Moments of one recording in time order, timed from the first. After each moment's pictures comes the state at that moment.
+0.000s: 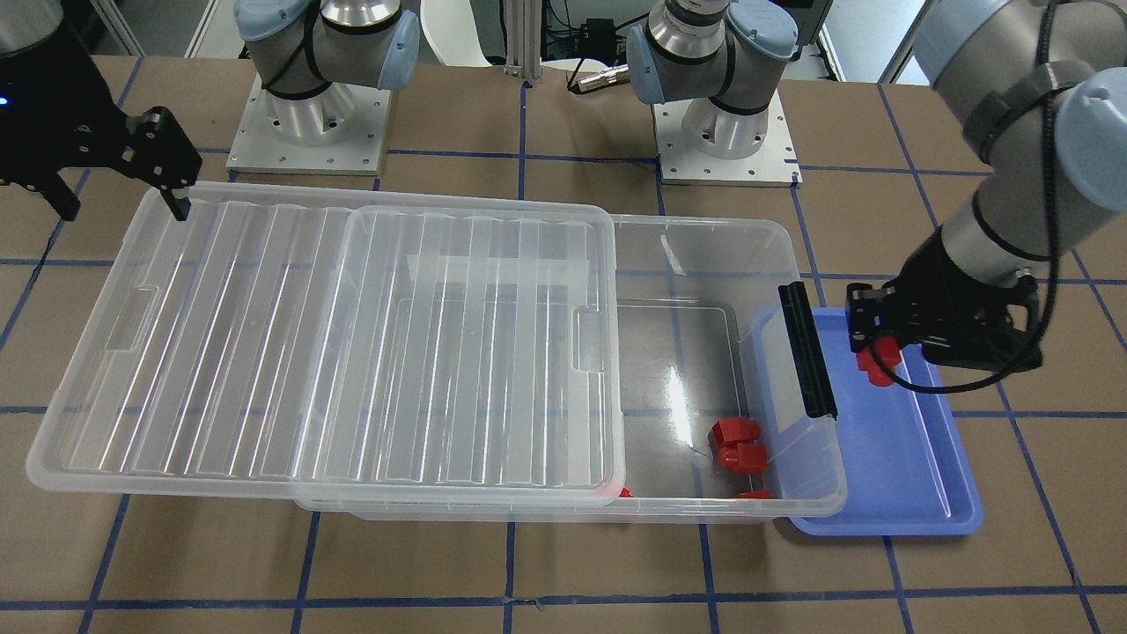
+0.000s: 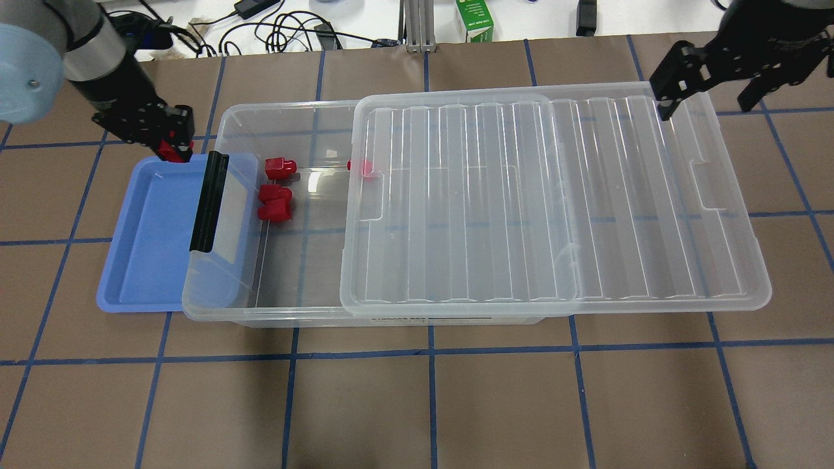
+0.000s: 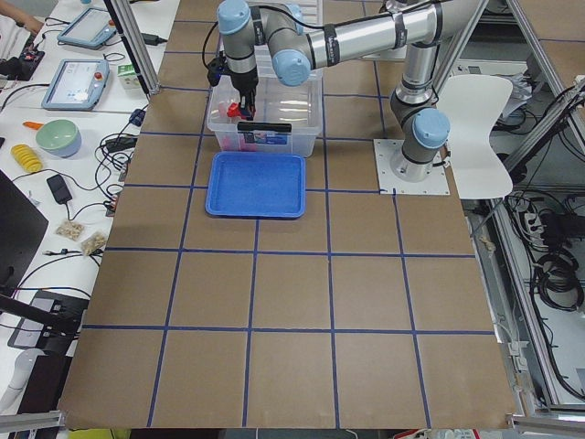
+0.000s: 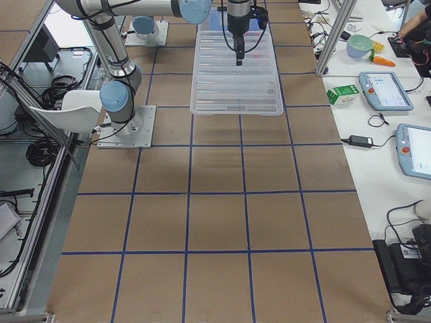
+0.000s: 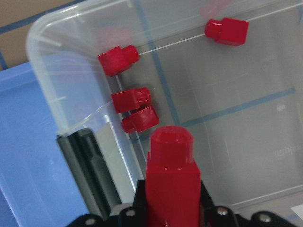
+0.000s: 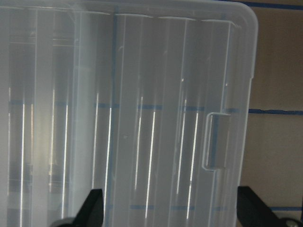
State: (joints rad) left arm -1.28 -1.76 -1.55 -1.45 1.57 0.35; right arm 1.36 -1.60 1.50 -1.55 -1.60 -0.28
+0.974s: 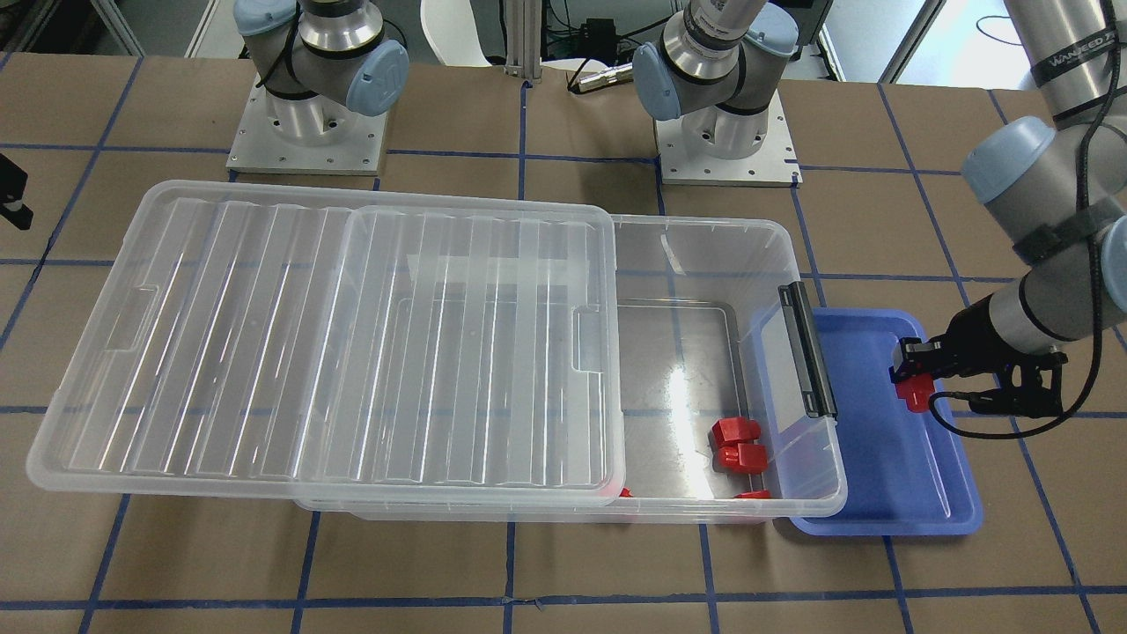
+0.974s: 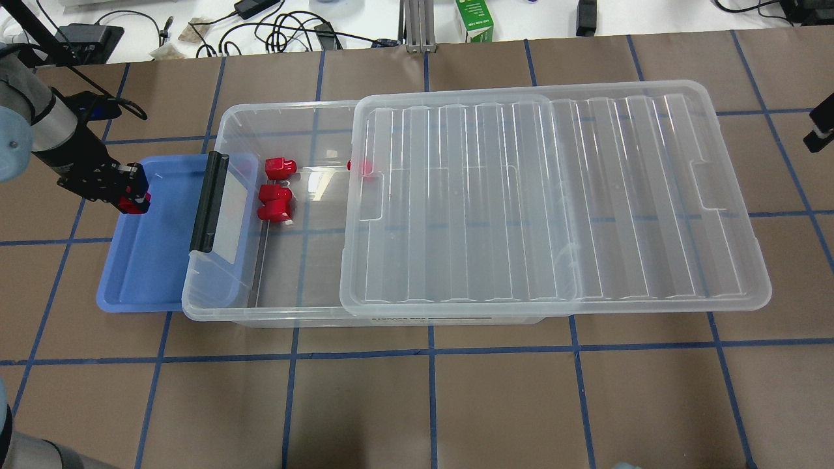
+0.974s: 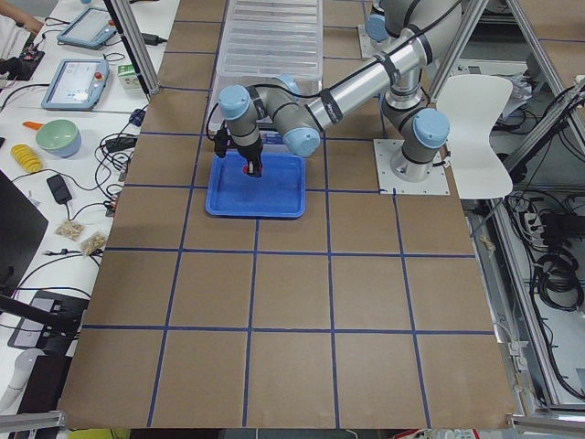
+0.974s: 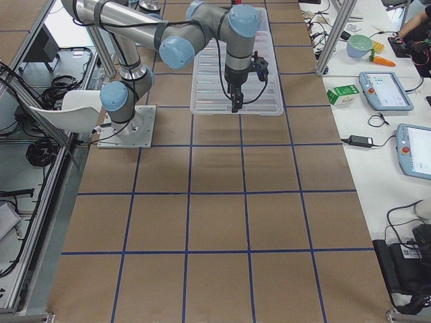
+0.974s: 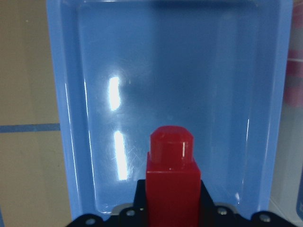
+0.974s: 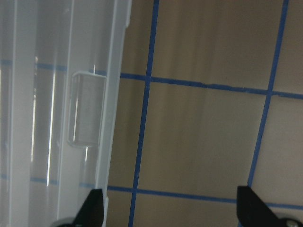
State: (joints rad) left arm -1.11 -1.90 -1.71 -1.24 1.57 0.47; right arm 1.03 -1.53 1.62 -1.62 -1.59 -0.67
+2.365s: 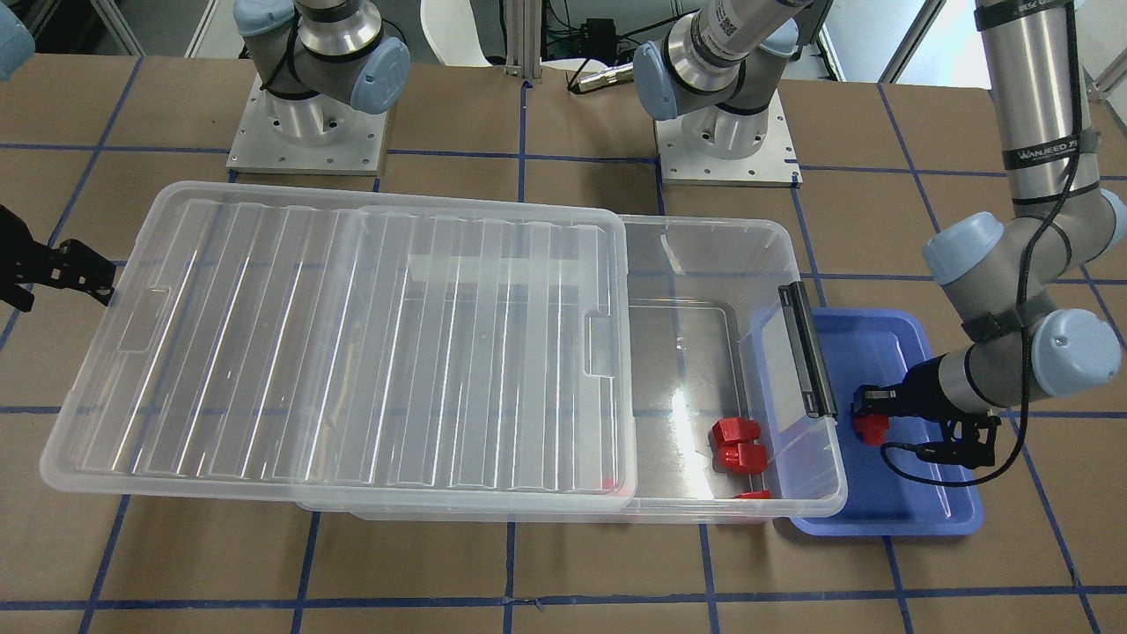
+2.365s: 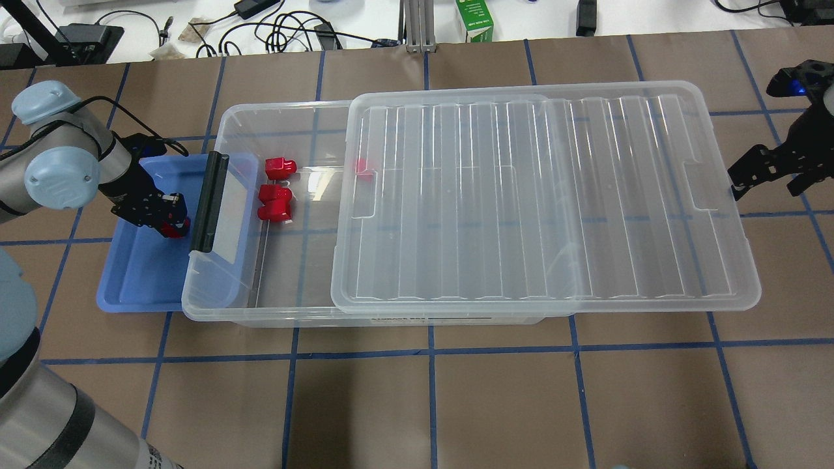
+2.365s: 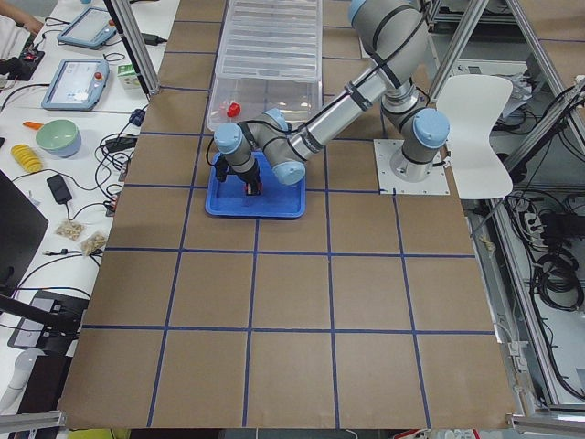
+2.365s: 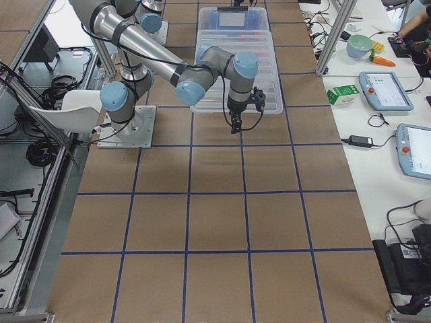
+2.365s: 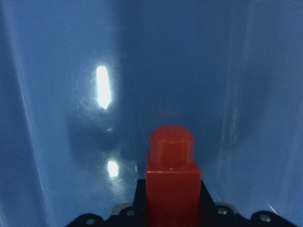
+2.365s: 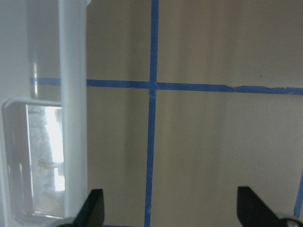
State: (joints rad) left arm -1.12 -2.07 -1.73 -1.13 1.56 0.48; right arm 1.08 -1.46 1.80 -1.84 -1.58 -0.55
